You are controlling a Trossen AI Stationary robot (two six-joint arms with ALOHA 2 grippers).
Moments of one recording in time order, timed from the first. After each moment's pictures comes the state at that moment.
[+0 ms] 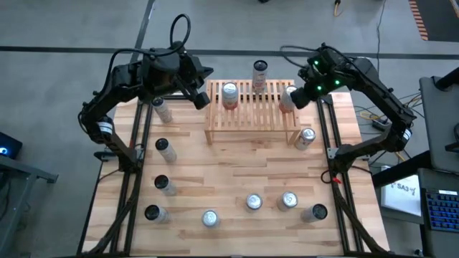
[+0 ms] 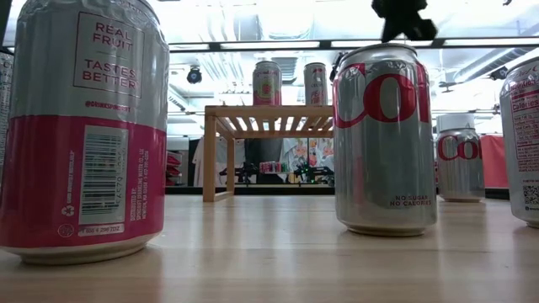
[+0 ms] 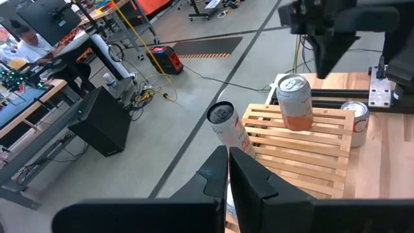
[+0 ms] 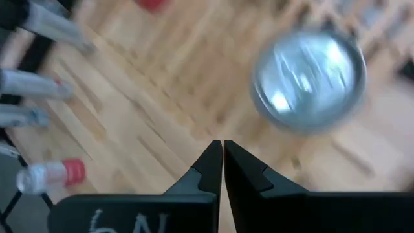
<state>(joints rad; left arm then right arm) 0.16 1.65 2.35 -1.09 -0.49 0.22 -0.70 1.34 1.72 -1.41 -0.29 0.31</state>
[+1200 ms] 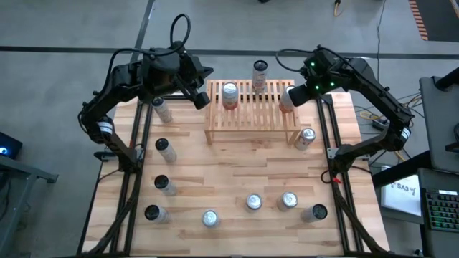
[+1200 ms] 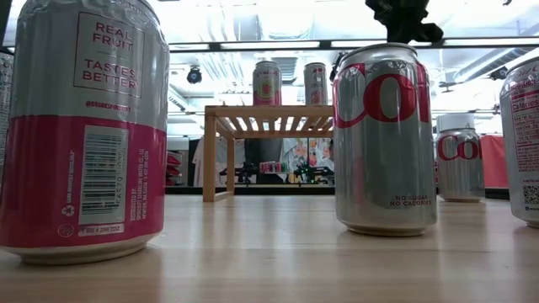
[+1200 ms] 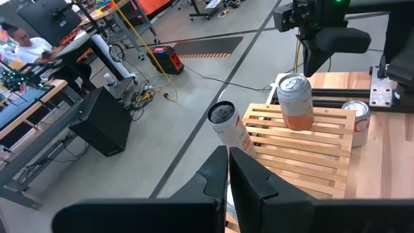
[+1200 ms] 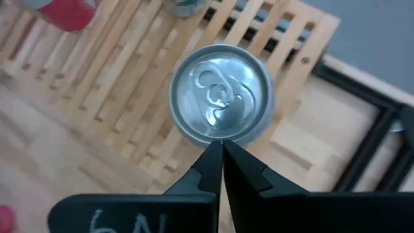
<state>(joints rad) 0.17 1.65 2.35 -1.09 -0.49 0.22 -0.71 1.36 1.70 -1.40 -0.04 0.35</state>
